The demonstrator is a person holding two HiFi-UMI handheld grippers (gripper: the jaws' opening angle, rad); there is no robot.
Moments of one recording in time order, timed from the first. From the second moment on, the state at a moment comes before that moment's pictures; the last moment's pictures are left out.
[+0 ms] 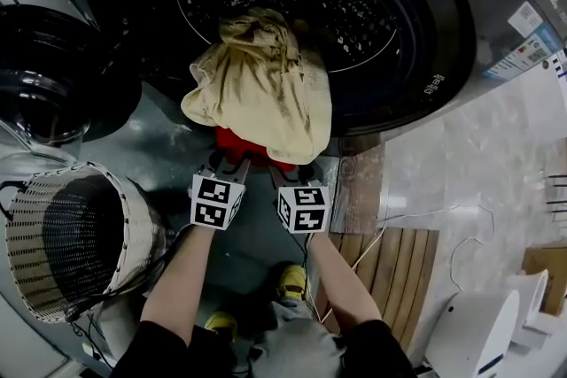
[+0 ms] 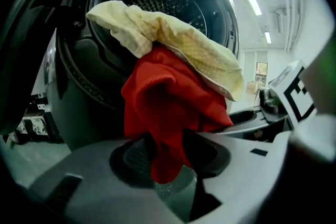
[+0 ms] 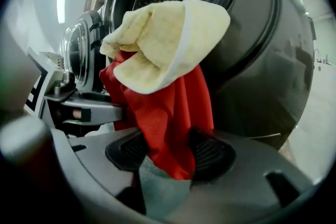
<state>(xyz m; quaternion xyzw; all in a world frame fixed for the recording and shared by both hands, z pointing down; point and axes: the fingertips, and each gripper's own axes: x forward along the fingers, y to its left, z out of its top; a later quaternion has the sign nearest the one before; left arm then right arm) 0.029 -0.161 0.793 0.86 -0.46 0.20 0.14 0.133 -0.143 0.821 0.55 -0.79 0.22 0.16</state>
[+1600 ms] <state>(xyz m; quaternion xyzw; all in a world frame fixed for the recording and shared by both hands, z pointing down) 0.079 -0.358 0.537 0.86 -0.48 0.15 -0.07 0.166 -0.339 0.534 0.63 -0.78 0.06 0.03</state>
